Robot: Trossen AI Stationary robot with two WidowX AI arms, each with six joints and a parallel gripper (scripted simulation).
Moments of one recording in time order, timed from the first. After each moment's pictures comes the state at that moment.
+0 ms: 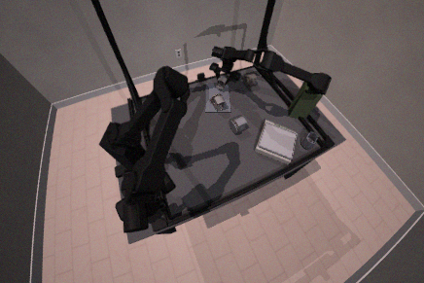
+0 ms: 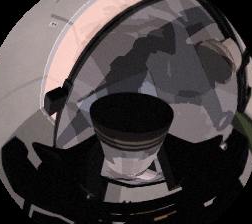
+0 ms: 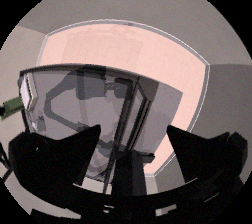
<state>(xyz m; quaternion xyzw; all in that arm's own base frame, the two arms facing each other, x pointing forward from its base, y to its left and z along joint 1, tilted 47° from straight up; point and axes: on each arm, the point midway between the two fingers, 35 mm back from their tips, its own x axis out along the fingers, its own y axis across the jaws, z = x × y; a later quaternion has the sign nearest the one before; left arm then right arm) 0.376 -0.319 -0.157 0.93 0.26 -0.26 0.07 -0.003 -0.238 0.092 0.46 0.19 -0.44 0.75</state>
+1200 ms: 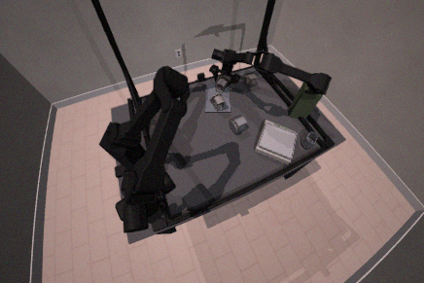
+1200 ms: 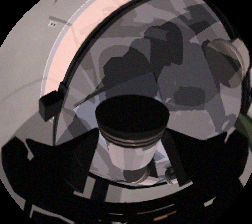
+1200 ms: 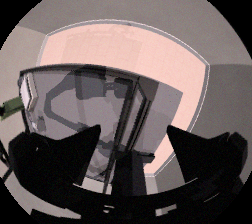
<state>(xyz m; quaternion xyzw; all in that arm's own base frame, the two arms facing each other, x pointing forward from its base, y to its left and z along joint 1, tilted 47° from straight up) 0.386 -0.312 -0.170 0.93 0.25 -0.26 0.07 -0.003 -0.238 0.092 0.46 0.19 -0.44 0.75</state>
